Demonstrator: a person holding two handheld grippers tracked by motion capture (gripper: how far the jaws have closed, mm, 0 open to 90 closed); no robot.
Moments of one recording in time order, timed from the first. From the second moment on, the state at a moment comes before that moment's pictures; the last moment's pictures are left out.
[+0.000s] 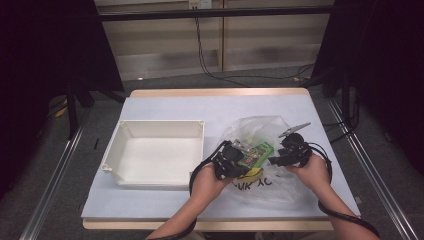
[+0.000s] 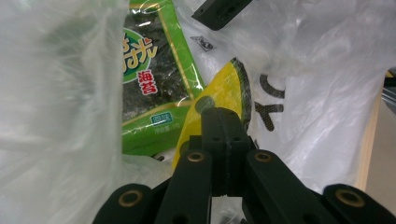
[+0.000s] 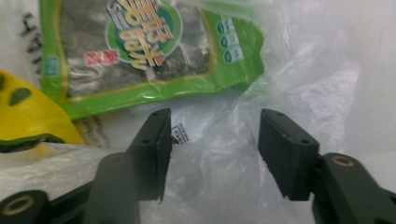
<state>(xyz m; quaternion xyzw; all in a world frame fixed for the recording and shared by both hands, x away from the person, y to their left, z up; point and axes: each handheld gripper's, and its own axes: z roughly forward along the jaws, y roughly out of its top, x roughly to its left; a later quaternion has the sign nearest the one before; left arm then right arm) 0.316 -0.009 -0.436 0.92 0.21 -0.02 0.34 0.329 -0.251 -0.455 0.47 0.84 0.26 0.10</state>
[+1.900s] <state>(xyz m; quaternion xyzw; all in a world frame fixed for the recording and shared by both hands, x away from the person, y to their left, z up) 0.308 -0.023 -0.463 0.94 0.20 -0.06 0.28 0.320 -0.322 -0.435 0.51 0.79 0.31 0.13</state>
